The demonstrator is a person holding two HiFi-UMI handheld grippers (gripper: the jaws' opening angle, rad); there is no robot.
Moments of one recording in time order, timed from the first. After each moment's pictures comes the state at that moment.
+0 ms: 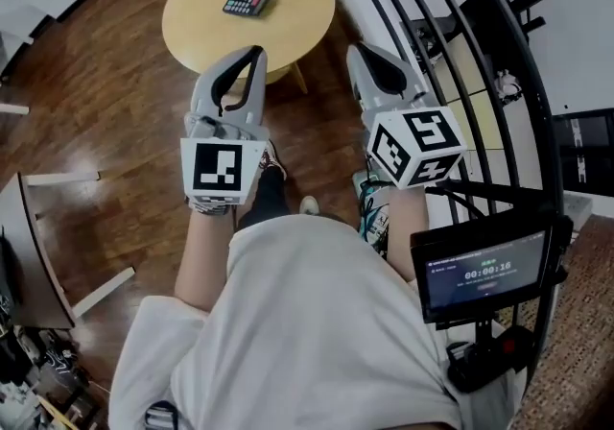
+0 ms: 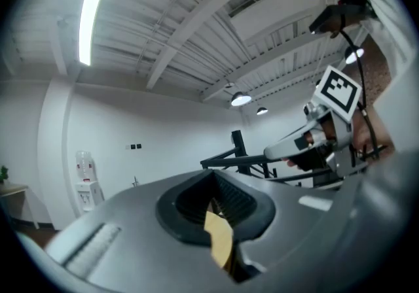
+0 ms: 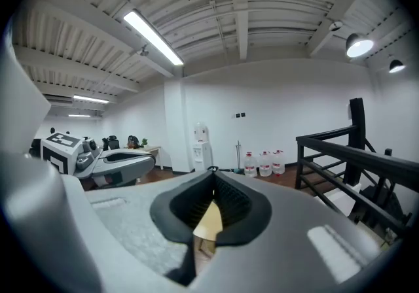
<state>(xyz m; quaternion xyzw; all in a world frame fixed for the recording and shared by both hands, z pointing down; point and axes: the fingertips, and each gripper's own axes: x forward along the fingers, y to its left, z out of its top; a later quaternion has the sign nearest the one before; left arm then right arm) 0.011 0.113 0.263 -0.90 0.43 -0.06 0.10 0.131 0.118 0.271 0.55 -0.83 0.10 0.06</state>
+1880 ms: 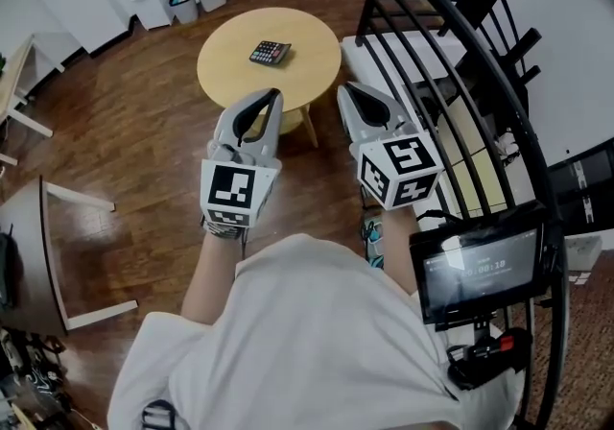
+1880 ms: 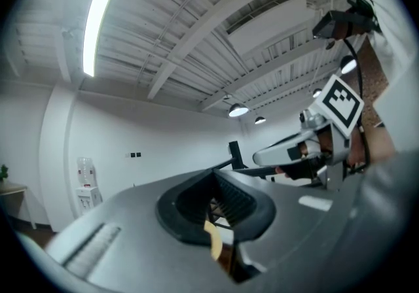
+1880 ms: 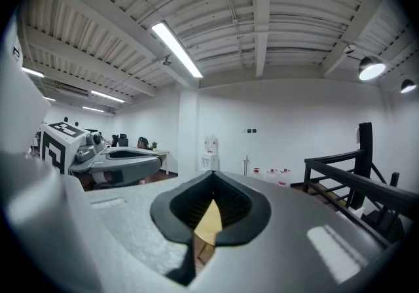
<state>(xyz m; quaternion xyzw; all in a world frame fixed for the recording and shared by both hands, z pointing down) -0.020 0.180 0.218 -0.90 0.41 -0.04 0.12 0.076 0.177 0.215 0.53 -0.85 0.02 0.05</state>
